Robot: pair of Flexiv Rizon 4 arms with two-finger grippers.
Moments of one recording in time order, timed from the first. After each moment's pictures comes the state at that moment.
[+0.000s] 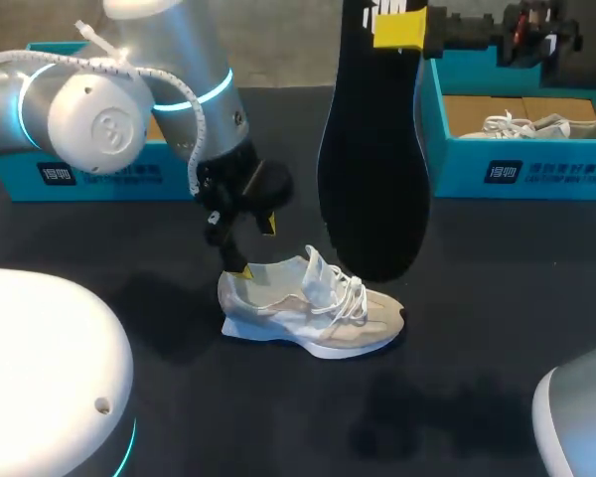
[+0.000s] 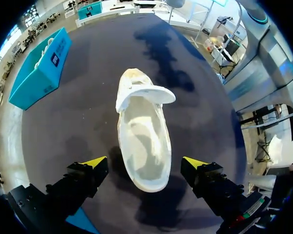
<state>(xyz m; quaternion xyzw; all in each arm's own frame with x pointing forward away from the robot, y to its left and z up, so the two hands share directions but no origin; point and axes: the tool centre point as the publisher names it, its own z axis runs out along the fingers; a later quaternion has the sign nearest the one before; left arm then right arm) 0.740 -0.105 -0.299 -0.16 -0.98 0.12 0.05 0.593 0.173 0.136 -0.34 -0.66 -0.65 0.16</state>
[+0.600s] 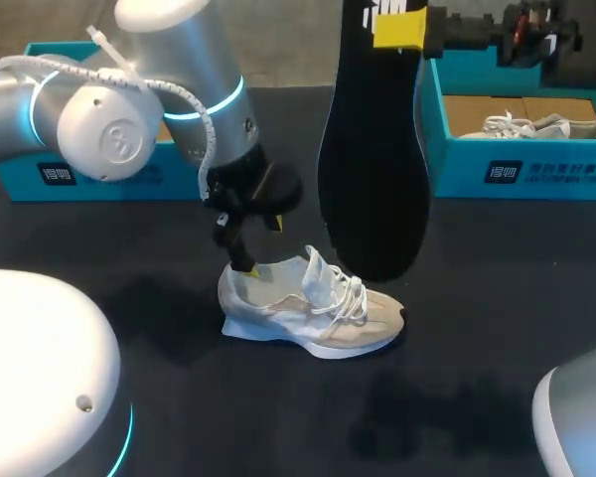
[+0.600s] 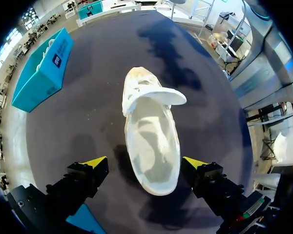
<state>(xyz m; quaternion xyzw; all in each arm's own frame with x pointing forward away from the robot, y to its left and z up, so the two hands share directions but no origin) 0.750 -0.115 -0.301 -0.16 -0.98 0.11 0.02 0.593 0.173 0.136 -0.34 -0.66 -0.65 0.16</state>
